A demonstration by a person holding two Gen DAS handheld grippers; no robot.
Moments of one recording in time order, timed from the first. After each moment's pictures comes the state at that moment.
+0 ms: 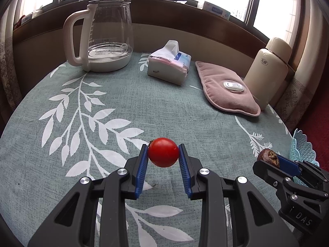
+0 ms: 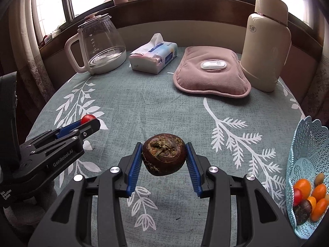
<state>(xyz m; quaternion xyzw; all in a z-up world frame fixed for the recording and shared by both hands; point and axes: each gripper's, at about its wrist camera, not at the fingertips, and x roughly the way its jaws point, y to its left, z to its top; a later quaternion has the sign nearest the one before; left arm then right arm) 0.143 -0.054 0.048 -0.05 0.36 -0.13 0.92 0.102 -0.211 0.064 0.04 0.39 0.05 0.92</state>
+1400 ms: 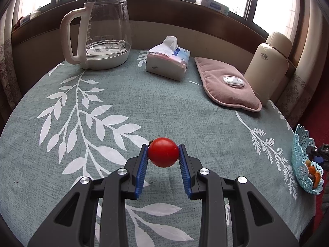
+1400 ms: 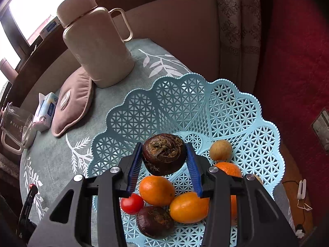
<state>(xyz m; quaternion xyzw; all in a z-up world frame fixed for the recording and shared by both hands) 0.144 -0.059 0.042 -0.04 0.37 -0.13 0.92 0.056 -0.457 0.051 0.25 0.42 -0.19 0.85</state>
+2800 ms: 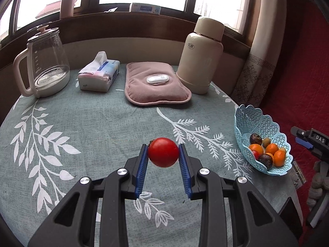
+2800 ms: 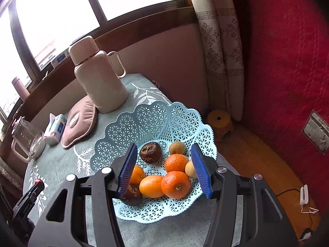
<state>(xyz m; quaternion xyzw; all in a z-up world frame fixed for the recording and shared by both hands) 0.084 -0.156 0.087 0.02 0.34 -0.27 0.90 -0.054 -0.470 0.095 0.26 0.30 -0.22 0.89</state>
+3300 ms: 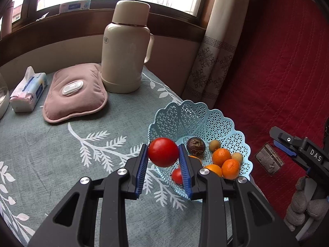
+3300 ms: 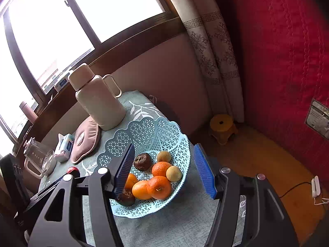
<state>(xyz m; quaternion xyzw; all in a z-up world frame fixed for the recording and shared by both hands) 0.075 -0.296 0.099 0.04 0.37 -0.39 0.84 -0.095 -0.497 0.109 0.29 0.25 -0.22 0.90</state>
